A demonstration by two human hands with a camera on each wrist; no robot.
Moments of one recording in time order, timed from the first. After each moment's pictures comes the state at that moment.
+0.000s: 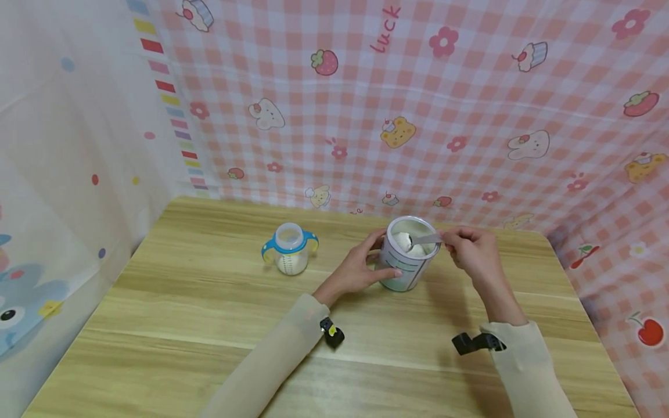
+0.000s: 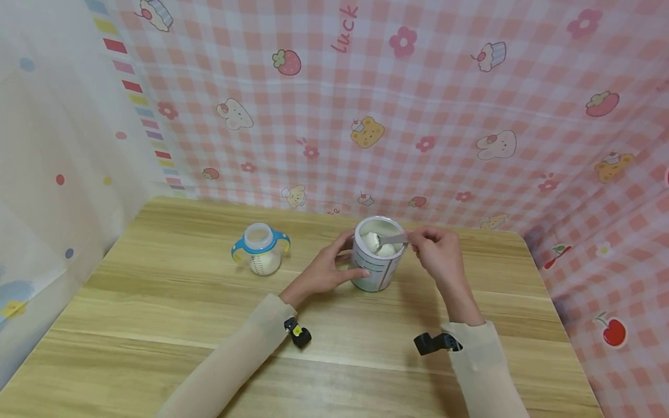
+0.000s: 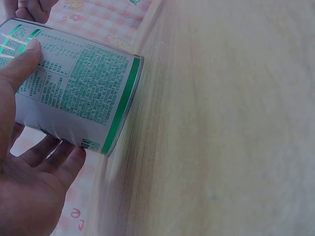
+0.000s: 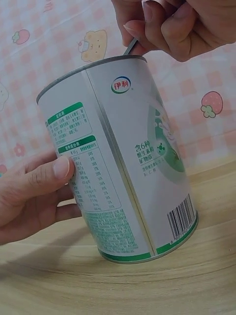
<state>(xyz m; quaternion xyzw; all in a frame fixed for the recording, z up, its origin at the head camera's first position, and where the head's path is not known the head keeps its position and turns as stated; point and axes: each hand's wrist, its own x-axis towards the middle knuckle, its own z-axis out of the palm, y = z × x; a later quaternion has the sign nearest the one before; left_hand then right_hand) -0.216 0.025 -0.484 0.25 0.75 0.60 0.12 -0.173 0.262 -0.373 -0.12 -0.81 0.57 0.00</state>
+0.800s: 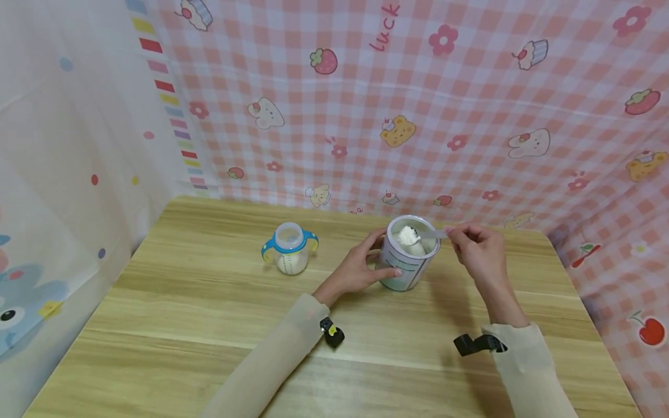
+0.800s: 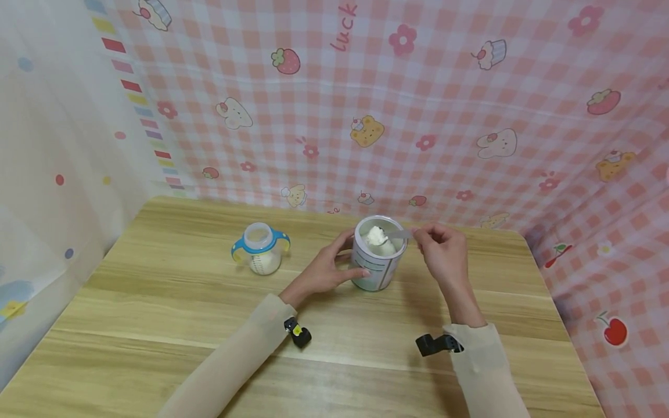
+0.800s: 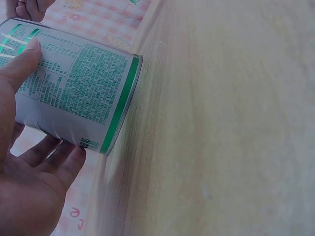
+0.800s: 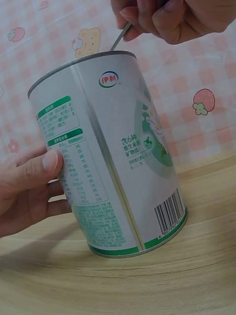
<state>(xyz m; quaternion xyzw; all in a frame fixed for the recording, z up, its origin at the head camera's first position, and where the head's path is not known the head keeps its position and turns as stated) -0.216 0.024 -0.485 0.25 0.75 0.60 0.12 -0.169 0.264 -0.381 -0.10 -0.81 0.57 0.09</state>
